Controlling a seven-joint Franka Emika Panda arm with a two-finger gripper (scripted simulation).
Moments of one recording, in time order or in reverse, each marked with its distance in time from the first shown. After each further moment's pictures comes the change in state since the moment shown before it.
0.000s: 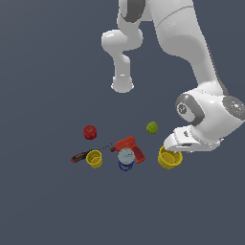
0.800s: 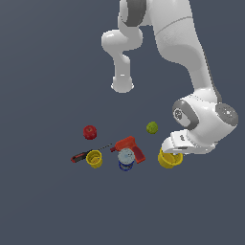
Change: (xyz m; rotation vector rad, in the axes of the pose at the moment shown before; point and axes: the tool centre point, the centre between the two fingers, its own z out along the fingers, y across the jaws) arm 0.000 0.001 0.027 0.000 0.002 0.003
